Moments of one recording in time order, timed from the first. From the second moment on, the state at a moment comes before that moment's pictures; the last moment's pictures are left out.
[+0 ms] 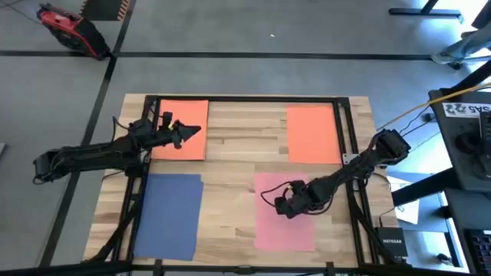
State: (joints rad) left arm 0.40 0.62 0.22 0.43 0.07 -0.75; right arm 0.53 1.68 0.86 -0.54 -0.06 1.98
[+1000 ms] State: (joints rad) left arm 0.40 0.62 0.22 0.42 0.07 -0.75; right arm 0.67 1.56 0.85 -0.61 0.24 2.19
